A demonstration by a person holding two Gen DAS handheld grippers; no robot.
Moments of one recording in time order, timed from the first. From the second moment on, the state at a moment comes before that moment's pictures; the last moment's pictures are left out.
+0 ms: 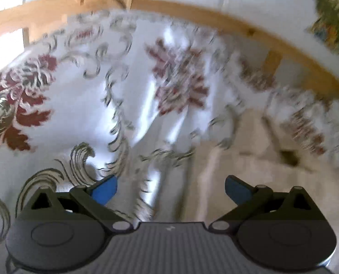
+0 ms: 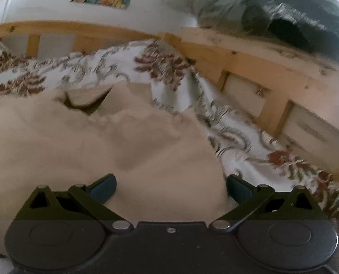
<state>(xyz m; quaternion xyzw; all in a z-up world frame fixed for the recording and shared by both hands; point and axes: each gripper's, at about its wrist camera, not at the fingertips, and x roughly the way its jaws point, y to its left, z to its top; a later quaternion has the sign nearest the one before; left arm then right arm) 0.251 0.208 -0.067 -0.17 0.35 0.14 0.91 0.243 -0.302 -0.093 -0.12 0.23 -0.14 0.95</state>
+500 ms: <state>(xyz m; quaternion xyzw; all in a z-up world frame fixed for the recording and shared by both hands) 0.269 0.048 -0.089 0.04 0.33 -0.06 0.94 0.266 -0.195 -0.086 -0.21 0.14 0.08 0.96</state>
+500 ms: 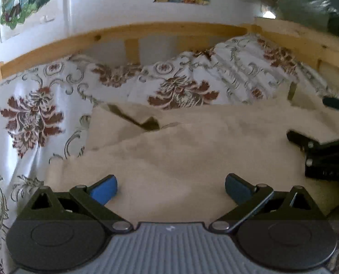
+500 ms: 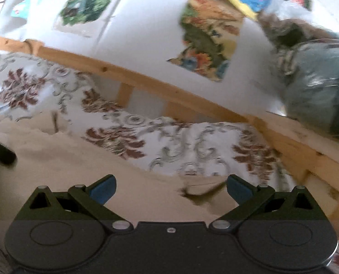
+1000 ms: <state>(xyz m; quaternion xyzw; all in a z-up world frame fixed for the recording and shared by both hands) 0.252 0.063 -0.086 -0.03 0.37 0.04 0.93 0.269 -0.206 -0.103 -0.19 0.19 0.06 0.96</state>
